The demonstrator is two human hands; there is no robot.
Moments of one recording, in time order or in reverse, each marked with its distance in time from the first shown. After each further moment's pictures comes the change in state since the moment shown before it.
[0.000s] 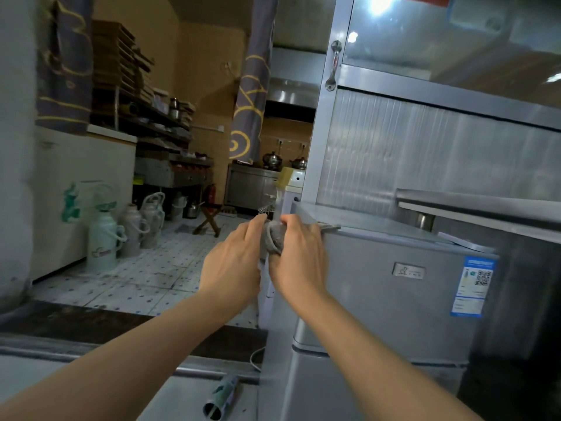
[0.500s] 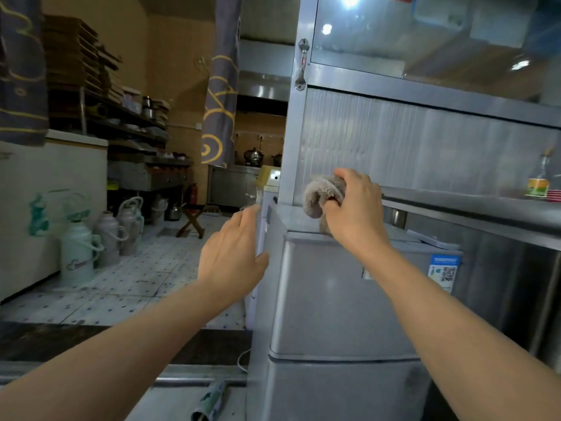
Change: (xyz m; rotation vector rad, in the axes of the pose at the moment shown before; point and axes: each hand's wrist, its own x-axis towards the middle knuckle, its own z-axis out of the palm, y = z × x) left_hand 0.039 0.043 -0.008 -0.104 -0.027 0.064; right_hand 0.067 0.067 -0.100 0.034 0.142 0.134
